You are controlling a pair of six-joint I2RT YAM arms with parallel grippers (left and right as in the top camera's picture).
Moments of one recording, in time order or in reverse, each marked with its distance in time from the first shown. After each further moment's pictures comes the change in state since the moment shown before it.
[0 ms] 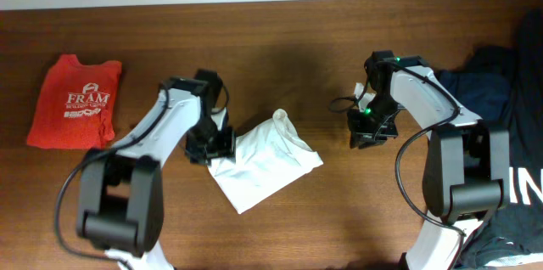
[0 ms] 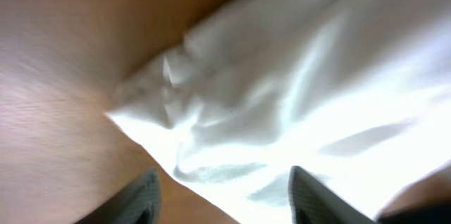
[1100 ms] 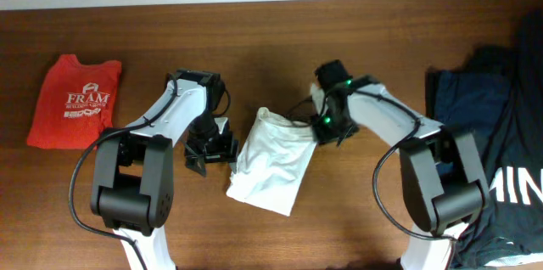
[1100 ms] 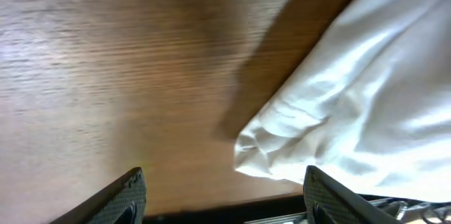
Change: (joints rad) left arm 0.001 0.140 0.087 -0.185 0.012 0.051; right arm 0.235 -0.019 -0.082 0.357 0.141 0.013
